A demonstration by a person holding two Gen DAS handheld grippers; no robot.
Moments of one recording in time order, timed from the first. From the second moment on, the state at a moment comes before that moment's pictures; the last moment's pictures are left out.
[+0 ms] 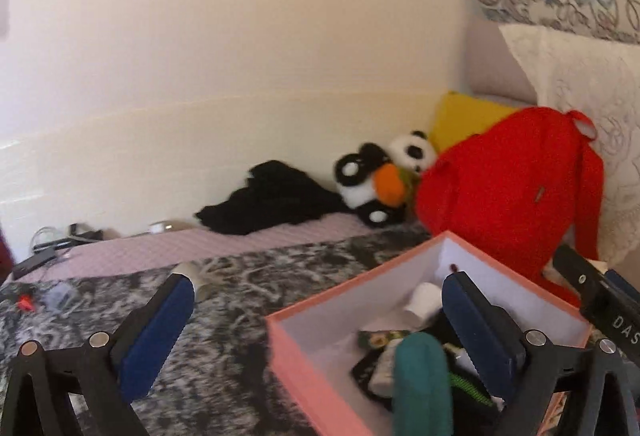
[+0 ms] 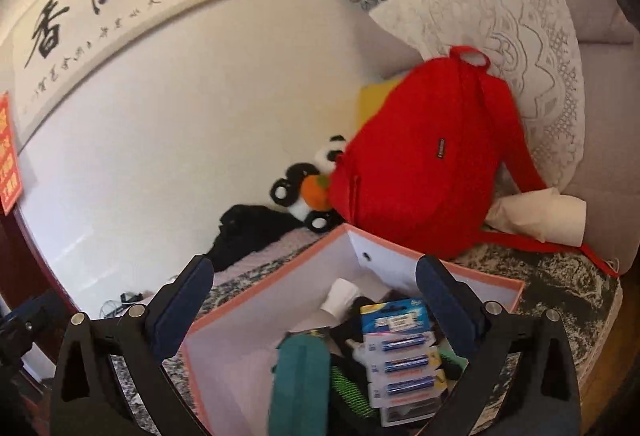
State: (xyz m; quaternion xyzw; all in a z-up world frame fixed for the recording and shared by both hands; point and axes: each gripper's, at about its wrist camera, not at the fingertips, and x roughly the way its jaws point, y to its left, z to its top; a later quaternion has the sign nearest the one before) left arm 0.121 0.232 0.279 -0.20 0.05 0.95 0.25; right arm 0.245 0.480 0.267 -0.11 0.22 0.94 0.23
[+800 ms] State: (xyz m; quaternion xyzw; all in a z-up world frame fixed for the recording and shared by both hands) left arm 0.029 -0.020 0.092 -0.37 -0.01 0.93 0.04; right arm 0.082 0.178 0.154 -0.28 -0.02 0.96 0.02
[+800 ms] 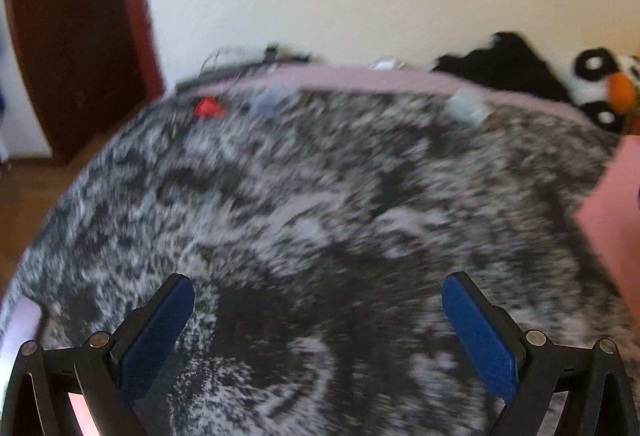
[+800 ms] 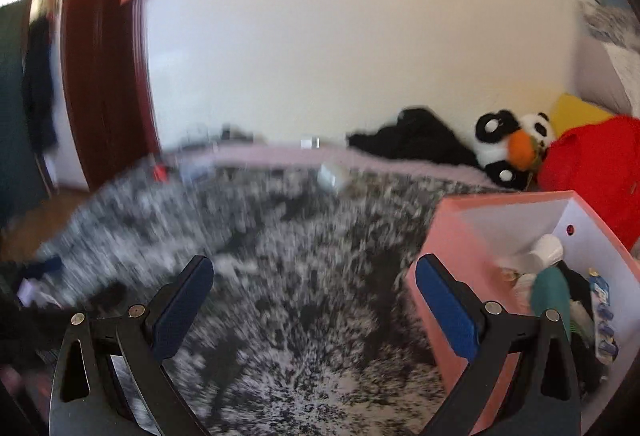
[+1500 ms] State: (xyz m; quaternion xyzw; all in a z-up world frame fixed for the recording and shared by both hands) left arm -0.038 -0.011 0.001 -0.43 -0.01 0.90 -0.05; right arm -0.014 0.180 0.019 -0.45 0.01 0.89 0.05
